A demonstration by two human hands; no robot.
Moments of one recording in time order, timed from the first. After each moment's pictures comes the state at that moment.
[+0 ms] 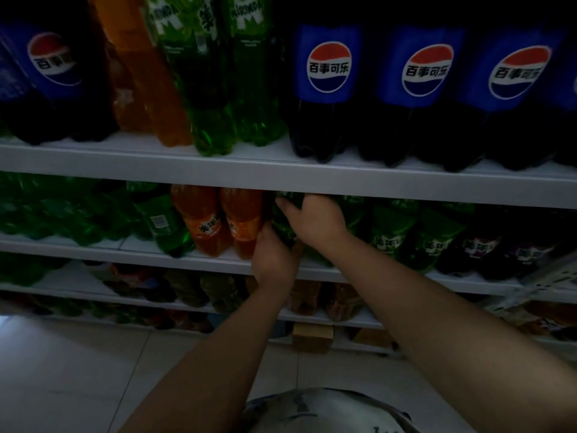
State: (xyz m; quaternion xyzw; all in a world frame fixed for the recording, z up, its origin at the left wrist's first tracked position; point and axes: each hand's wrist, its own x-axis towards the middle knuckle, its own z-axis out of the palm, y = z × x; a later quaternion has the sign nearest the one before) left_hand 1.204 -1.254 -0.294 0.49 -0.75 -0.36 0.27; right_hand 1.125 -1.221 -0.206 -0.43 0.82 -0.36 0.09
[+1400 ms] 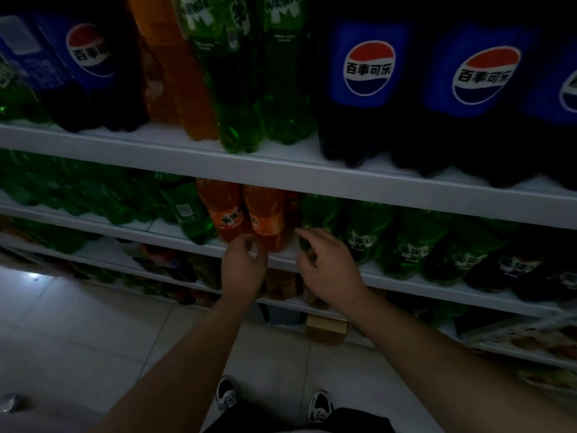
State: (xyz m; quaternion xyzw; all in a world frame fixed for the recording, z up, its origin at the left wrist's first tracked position) left_hand 1.285 -1.291 -0.312 0.53 -0.73 -0.31 0.30; right_hand 1.157 -1.177 -0.245 -0.57 0.72 -0.38 0.11
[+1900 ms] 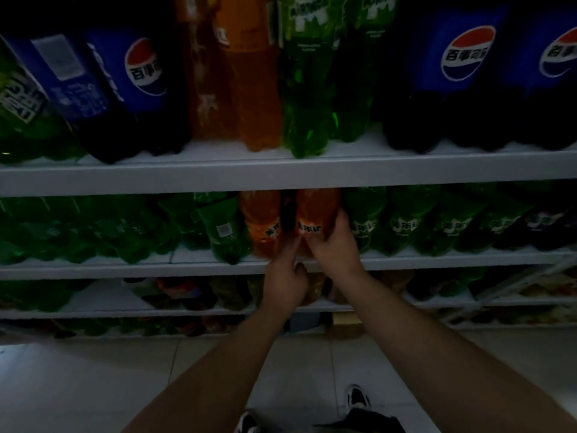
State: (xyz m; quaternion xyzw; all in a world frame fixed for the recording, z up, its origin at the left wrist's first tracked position) left_hand 1.330 -1.331 -0.318 0.27 -0.82 -0.42 0.27; right_hand 1.228 -1.274 -0.271 -0.26 0.78 -0.54 0.16
